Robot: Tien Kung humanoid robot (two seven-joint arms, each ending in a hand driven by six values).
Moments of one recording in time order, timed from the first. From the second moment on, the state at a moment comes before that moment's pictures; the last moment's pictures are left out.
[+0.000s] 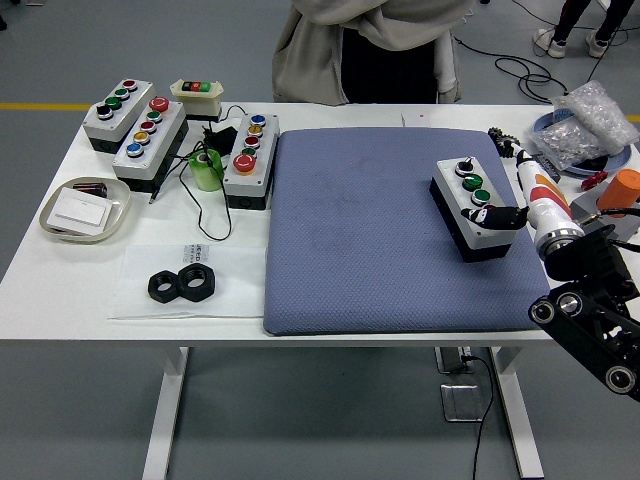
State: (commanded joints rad) left arm -0.09 0.13 -0.21 -0.28 0.12 0.35 0.19; right arm 0.60 -0.27 0.79 1.19 -1.59 -0.50 -0.44
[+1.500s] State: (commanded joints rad) left arm -0.09 0.14 -0.23 -0.28 0.16 0.34 0.20; right arm 0.72 -0.29 0.65 1.05 -1.72 -0.33 -0.64
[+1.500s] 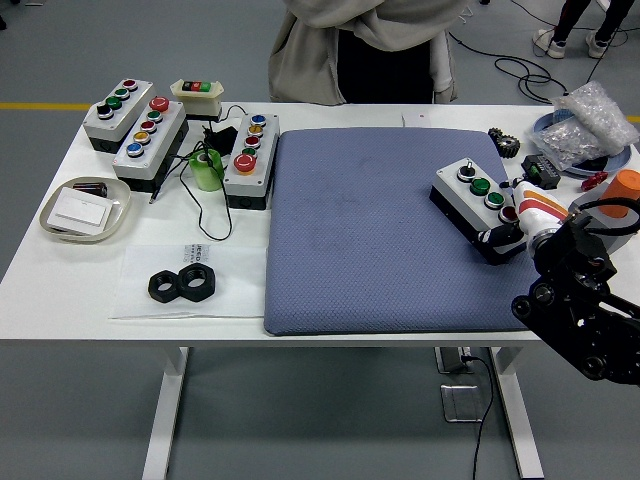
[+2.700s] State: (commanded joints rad) left arm -0.09 0.14 -0.21 -0.28 0.12 0.35 0.19; right arm 0.79 -0.39 0.49 1.14 -1.63 -0.03 0.06
